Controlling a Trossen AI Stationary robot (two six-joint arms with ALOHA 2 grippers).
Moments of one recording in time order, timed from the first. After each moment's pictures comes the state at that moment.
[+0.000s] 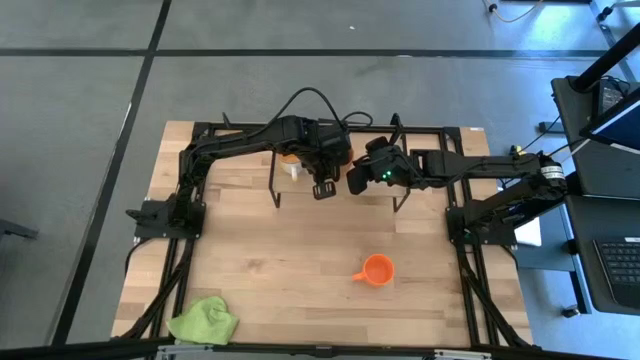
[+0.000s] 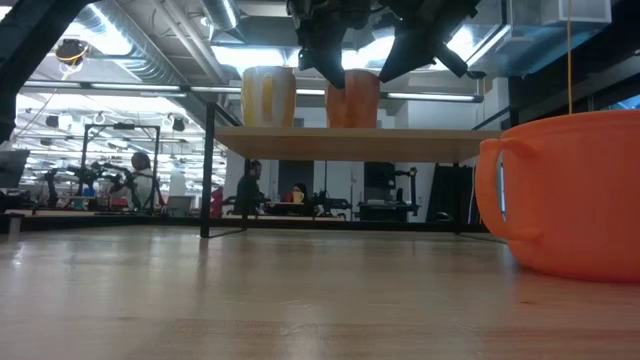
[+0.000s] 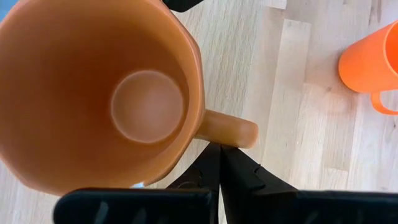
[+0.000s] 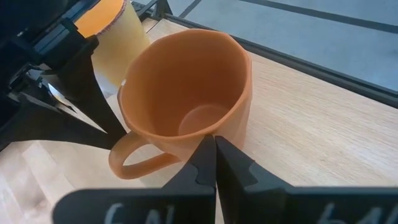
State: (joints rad) left arm 0.20 2.01 2.14 -1.26 0.02 0.00; right arm -0.06 1.37 1.19 -0.54 0.46 0.73
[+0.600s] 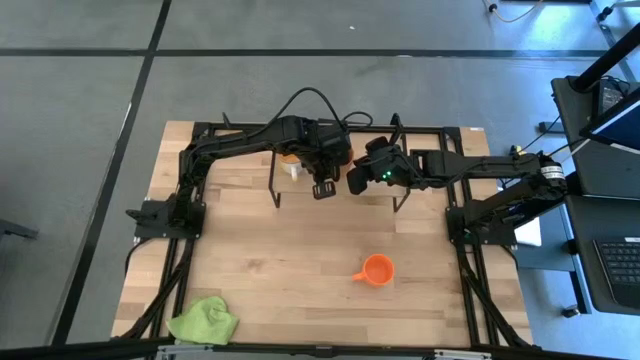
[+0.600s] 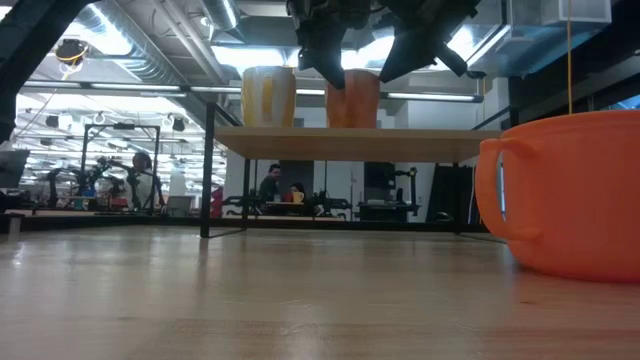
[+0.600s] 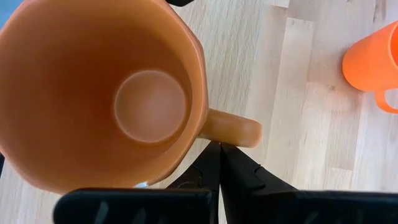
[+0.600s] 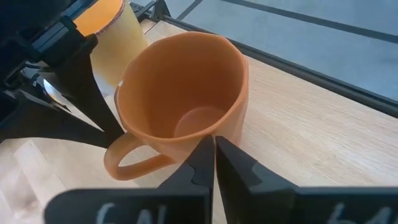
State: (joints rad) left arm 0.19 2.01 2.14 -1.26 0.01 0.01; right arm -0.06 1.37 1.19 -0.54 0.48 0.70
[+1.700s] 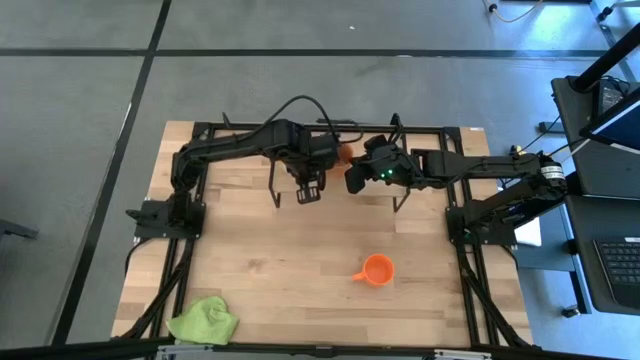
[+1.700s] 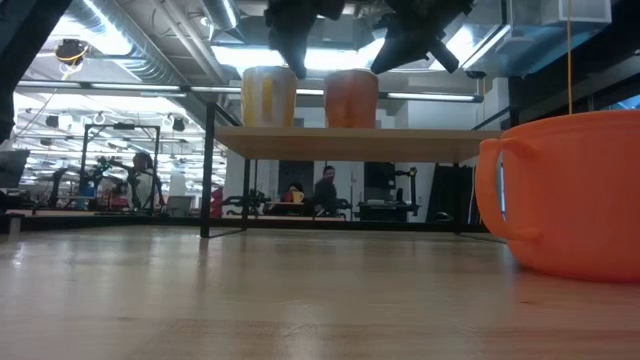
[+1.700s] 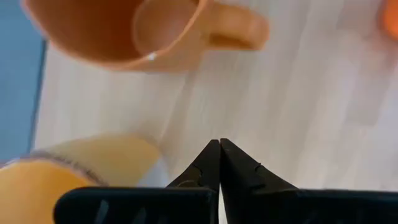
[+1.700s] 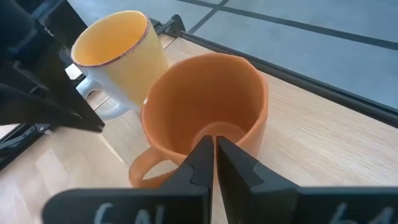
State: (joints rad) left arm 0.14 1.95 2.14 -1.47 -0.13 -0.07; right arm -0.06 1.37 1.19 -0.46 0.47 0.67
